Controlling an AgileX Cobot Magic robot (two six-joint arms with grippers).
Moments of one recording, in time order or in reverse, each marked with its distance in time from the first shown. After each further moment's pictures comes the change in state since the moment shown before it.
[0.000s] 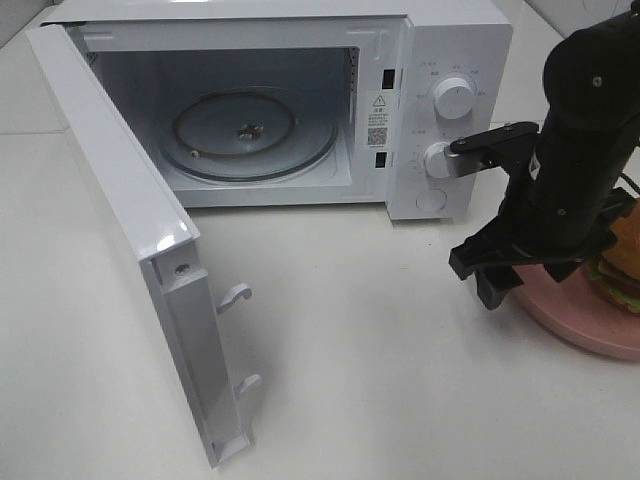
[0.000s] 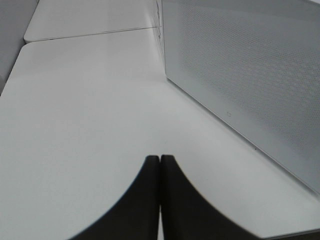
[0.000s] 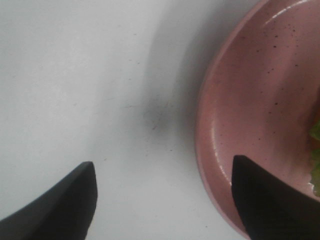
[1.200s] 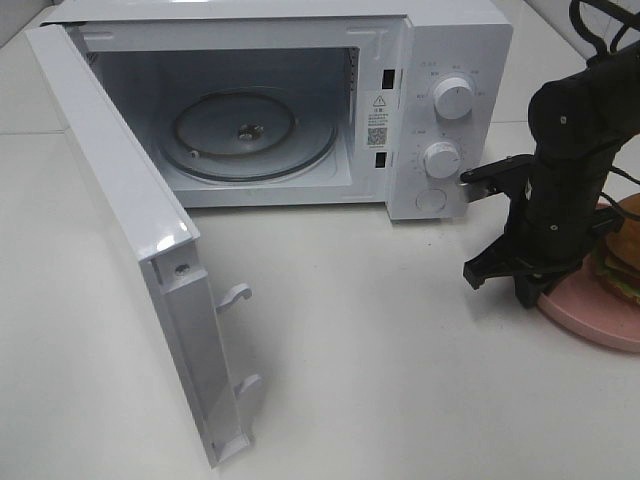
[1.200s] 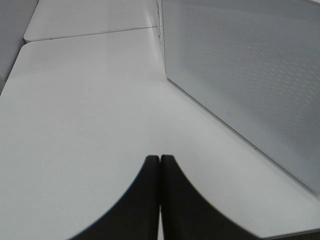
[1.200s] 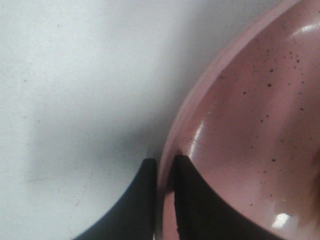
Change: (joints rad) left arm 0.000 0.000 0.001 0.000 0.000 0.000; right arm -0.117 0.244 -0.091 -0.032 -0.069 -0.086
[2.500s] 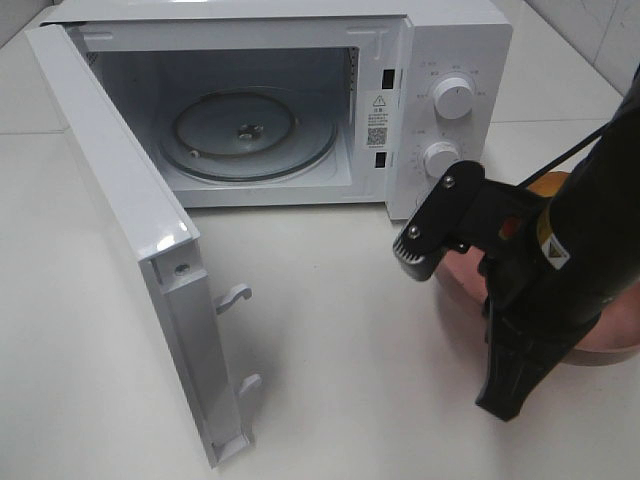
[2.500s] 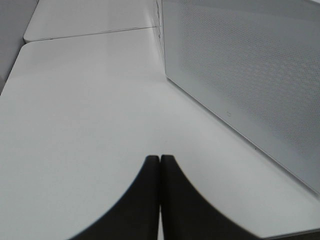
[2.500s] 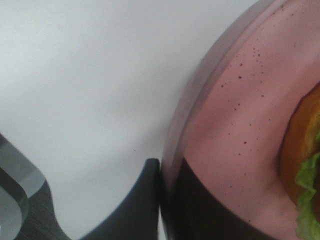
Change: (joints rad) left arm 0.000 0.000 0.000 0.000 0.000 0.000; right arm 0.492 -0.556 0.337 -0.074 0.030 -0.162
